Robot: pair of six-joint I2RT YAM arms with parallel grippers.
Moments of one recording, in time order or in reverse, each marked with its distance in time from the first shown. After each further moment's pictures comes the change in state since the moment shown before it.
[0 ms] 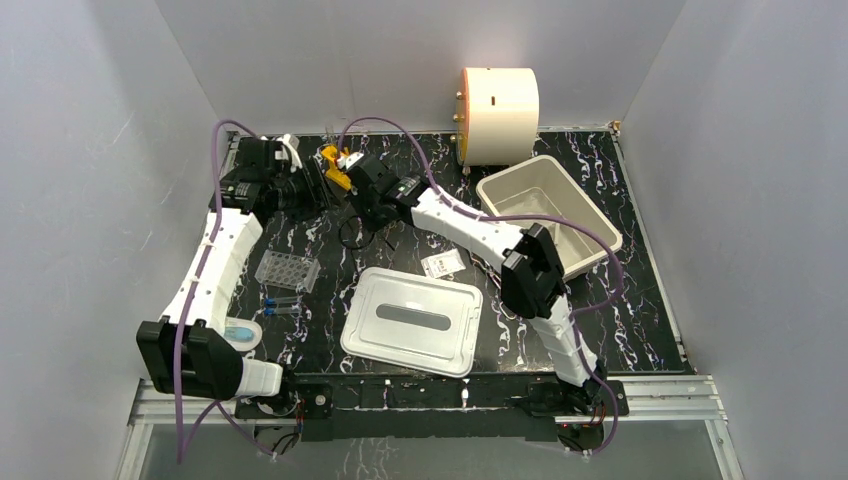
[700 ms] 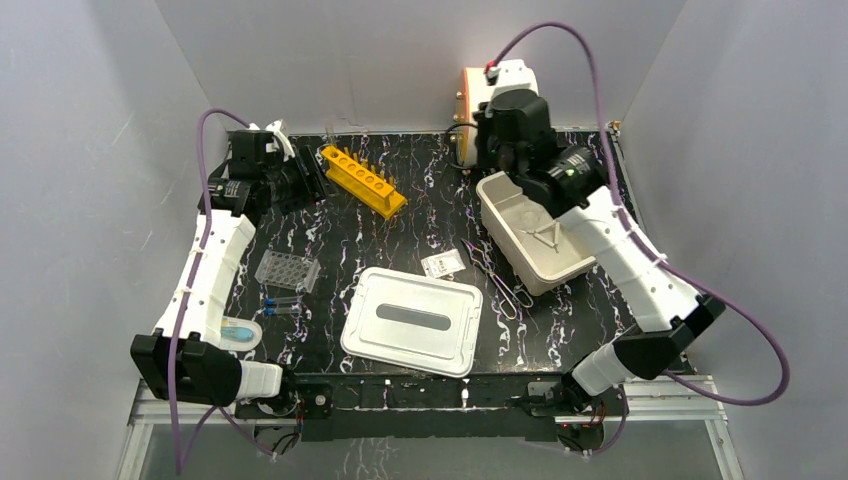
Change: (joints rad) left arm 0.000 -0.032 0.106 -0.020 -0.045 0.003; right arm -0.219 -0.695 -0.243 -0.011 0.283 0.006
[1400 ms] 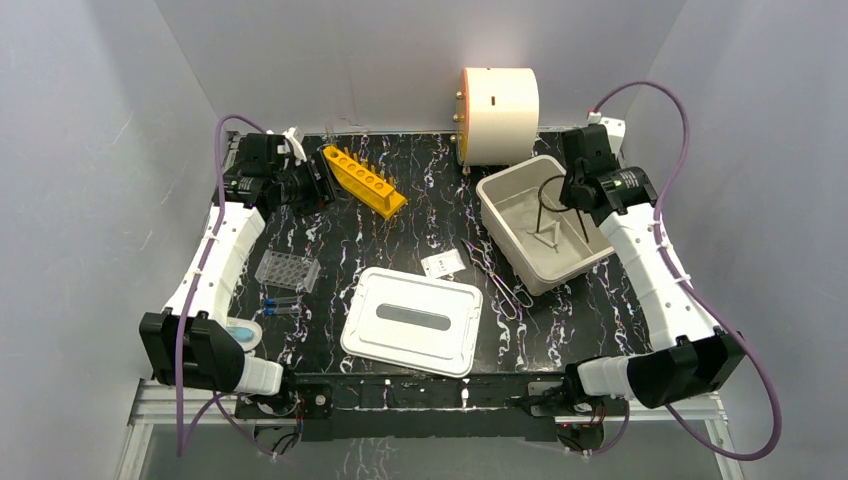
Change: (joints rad) left arm -0.007 0.068 -0.049 0.048 0.106 -0.019; right arm -0.415 -0.193 -0.315 -0.261 0.175 0.161
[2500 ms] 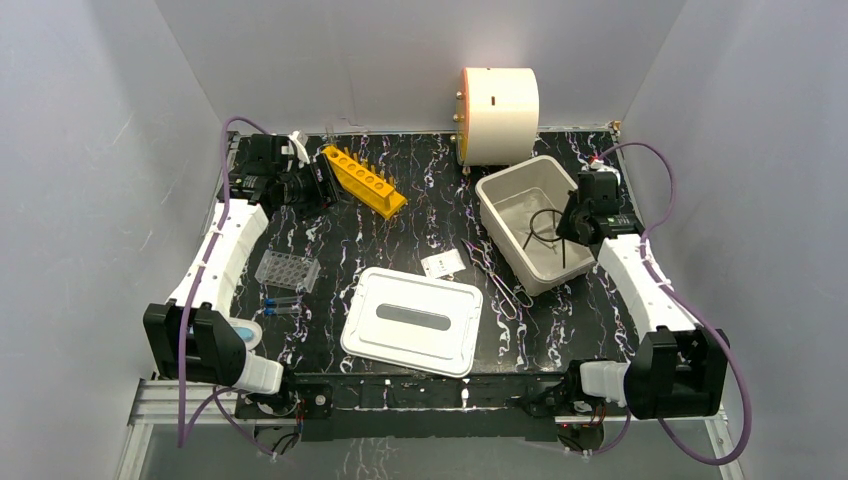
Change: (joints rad) left arm -0.002 0.032 -0.010 0.004 0.011 0.001; right arm -0.211 -0.095 -0.575 0.470 -0.396 0.011
